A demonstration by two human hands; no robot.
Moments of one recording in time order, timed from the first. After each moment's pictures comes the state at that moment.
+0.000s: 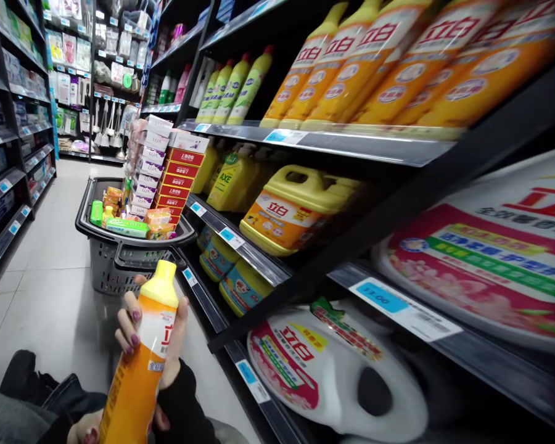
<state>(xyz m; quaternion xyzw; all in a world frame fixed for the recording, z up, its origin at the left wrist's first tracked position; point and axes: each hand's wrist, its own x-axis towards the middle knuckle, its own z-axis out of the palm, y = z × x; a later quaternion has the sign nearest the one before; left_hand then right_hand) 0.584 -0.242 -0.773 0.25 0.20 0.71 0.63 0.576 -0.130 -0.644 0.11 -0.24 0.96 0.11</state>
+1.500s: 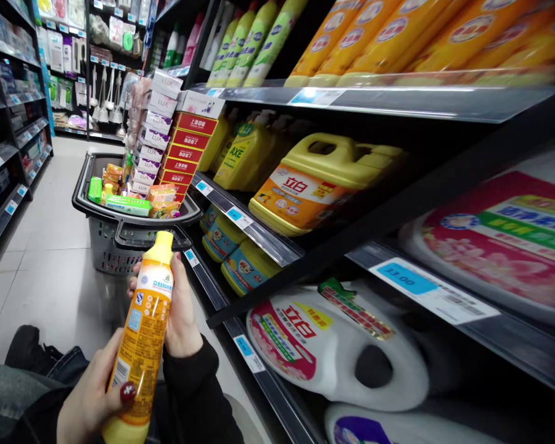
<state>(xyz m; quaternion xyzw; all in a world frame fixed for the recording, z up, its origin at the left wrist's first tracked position) 0.578 -0.250 -0.712 0.31 0.52 0.69 0.39 0.572 -0.100 -0.649 -0.09 -0.29 0.95 0.10</state>
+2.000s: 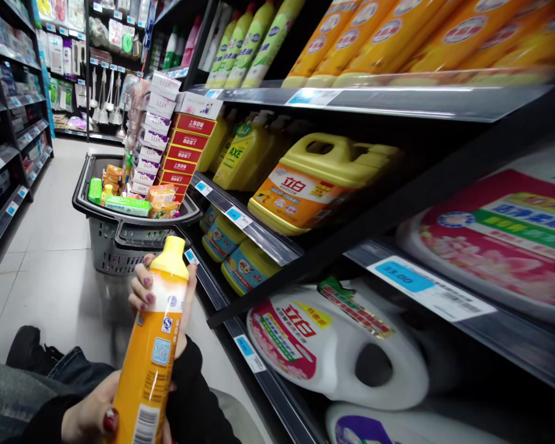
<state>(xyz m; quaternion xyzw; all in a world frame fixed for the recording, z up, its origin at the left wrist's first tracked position) 0.601 -0.247 -0.744 0.23 0.15 0.73 0.63 0.575 -0.119 -0.642 0.05 -0.20 0.97 0.14</state>
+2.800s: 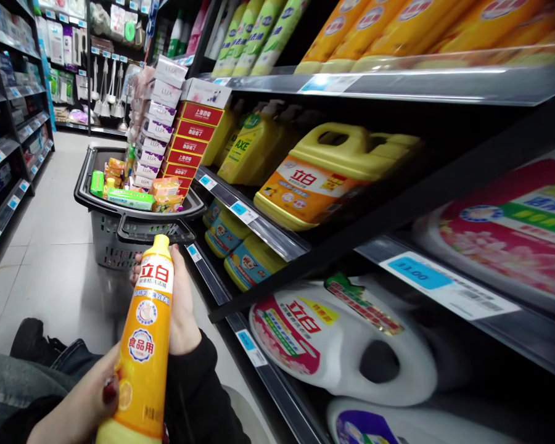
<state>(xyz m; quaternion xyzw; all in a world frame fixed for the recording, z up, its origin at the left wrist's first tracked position) 0.583 -0.267 -0.710 0.17 0.37 0.71 0.58 0.561 -0.100 -0.648 -0.19 -0.20 0.95 0.10</state>
